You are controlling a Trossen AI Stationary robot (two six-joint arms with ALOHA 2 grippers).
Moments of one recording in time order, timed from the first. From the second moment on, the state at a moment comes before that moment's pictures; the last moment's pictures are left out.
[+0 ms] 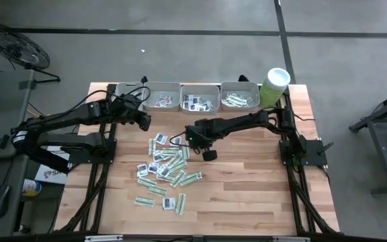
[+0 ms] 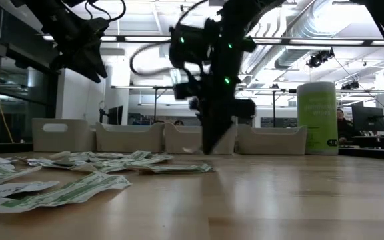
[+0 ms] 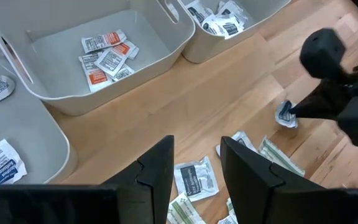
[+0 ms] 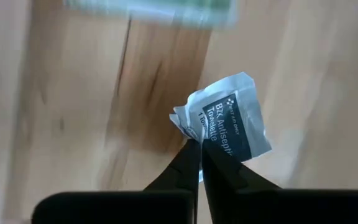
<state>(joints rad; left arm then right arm) 0.34 0.85 0.77 -0.71 -0.19 -0.60 -0.06 2.10 1.49 -0.71 0.12 -0.31</state>
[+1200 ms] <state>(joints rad) 0.34 0.85 0.77 -0.71 -0.19 -0.61 -0.44 2.08 1.69 -0.72 0.10 -0.32</state>
